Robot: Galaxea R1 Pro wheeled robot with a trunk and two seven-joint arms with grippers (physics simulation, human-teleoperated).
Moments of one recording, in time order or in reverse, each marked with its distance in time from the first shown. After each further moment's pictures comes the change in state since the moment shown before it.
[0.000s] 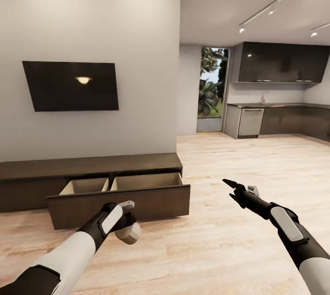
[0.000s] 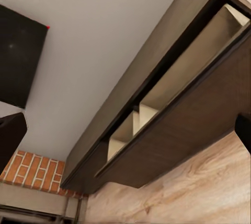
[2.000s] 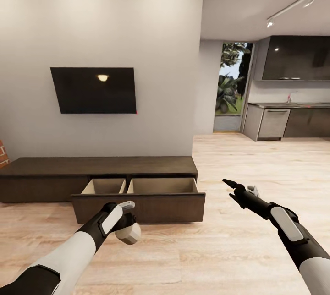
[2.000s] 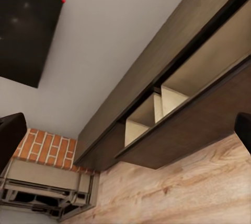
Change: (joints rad) left arm 0.000 -0.001 -0.002 0.001 -0.001 0.002 0.000; right arm 0.000 0.000 0.000 -0.001 0.004 0.003 0.001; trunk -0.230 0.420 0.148
